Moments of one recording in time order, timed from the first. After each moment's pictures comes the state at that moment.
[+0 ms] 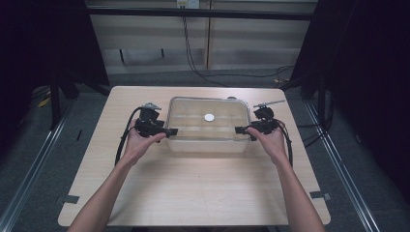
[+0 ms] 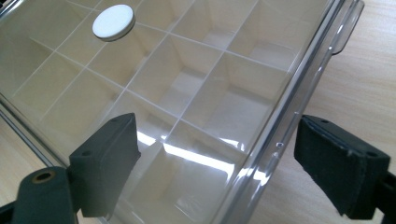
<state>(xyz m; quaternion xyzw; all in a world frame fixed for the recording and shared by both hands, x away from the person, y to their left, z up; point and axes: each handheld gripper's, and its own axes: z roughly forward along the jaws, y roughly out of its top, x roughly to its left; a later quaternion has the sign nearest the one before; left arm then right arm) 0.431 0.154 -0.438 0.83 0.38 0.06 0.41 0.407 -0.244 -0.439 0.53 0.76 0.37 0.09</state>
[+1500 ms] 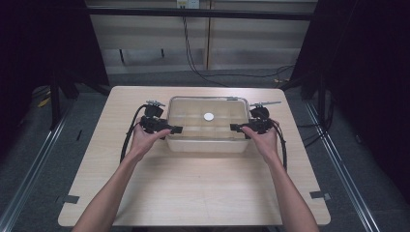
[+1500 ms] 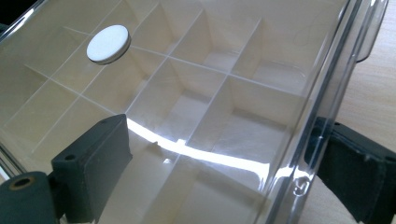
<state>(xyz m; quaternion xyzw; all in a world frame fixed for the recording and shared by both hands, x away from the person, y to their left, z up) 0.450 0.144 -0.446 0.82 0.40 0.02 0.41 0.416 -0.233 -0.450 0.54 0.74 0.39 0.11</state>
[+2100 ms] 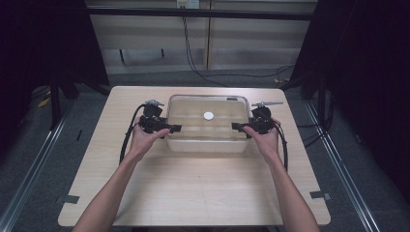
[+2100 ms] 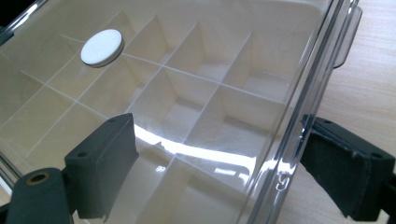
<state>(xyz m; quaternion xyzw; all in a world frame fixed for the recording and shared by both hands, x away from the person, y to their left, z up) 0.447 0.147 -0.443 0.82 0.40 0.04 0.41 0.413 -0.236 -0.447 0.53 0.73 0.40 0.13</state>
